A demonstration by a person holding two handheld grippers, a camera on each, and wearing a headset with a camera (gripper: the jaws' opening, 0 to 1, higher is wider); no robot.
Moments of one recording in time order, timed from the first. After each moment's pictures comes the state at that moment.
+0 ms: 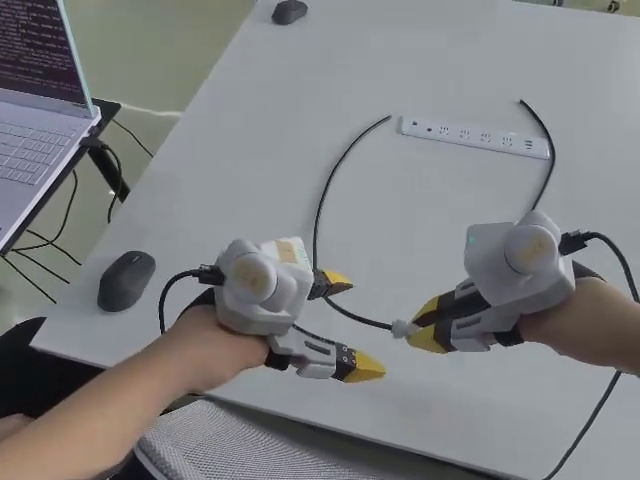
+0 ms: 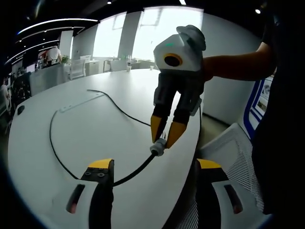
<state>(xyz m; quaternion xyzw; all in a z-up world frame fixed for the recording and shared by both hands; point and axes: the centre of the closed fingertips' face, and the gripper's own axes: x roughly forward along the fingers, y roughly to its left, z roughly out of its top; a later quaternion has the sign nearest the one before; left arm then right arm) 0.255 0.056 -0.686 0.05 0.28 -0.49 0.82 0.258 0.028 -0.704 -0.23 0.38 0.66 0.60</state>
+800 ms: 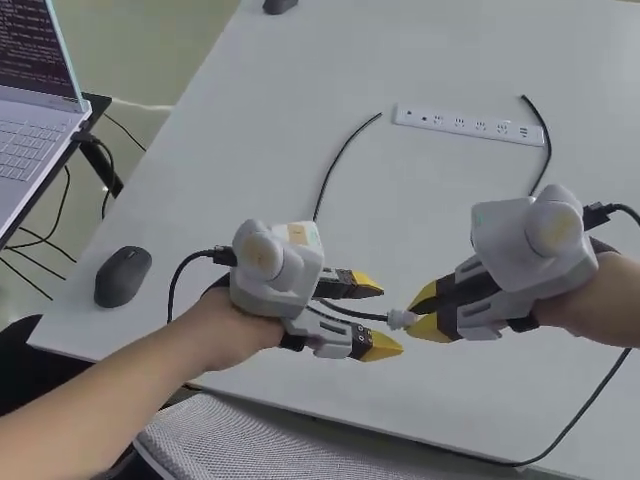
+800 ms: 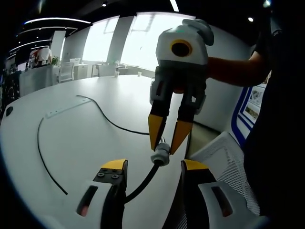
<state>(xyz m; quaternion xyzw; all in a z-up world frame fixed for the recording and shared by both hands) 0.254 0.034 -0.674 0.01 0.26 -0.54 0.80 0.243 0.033 -0.669 -0.24 0.34 0.70 0.58</state>
